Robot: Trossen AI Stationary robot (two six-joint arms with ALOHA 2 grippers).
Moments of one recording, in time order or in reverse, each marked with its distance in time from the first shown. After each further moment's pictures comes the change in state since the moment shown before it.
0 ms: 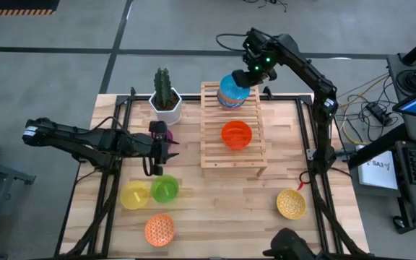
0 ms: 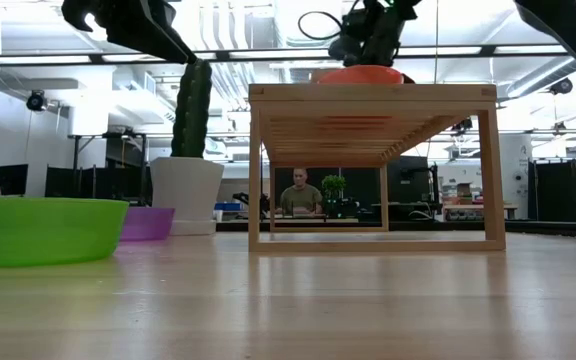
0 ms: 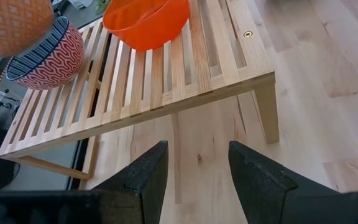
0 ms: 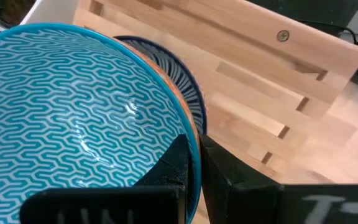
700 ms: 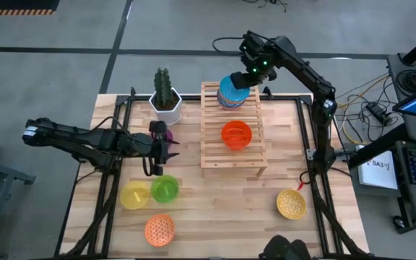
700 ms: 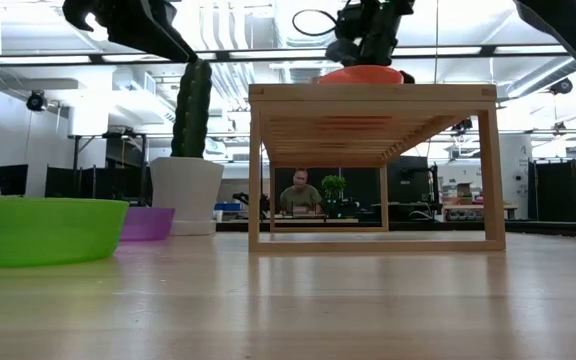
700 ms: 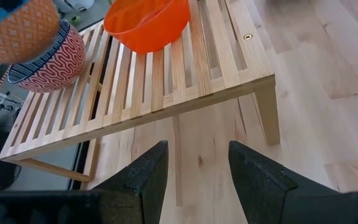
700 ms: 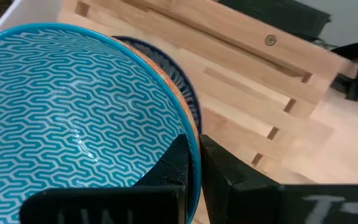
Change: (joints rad) left arm 0.000 0.000 0.000 0.008 0.000 0.007; right arm 0.046 0.002 0.001 -0.001 0.118 0.024
